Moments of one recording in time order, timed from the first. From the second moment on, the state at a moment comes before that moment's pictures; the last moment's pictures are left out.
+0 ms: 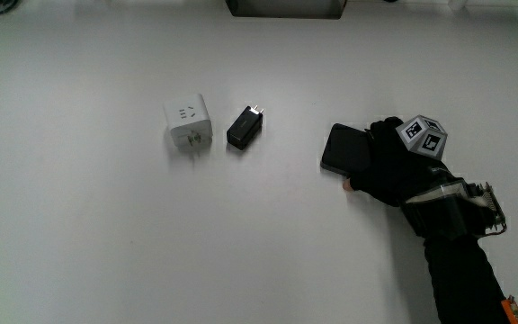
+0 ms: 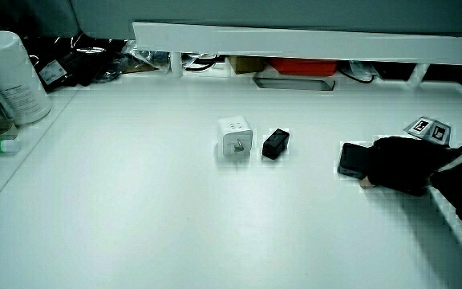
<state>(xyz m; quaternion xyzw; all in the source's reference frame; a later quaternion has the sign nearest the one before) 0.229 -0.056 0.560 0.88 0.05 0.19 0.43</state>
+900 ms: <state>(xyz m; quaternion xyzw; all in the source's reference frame) 0.198 -0.044 0.485 0.92 -0.08 0.19 0.33</state>
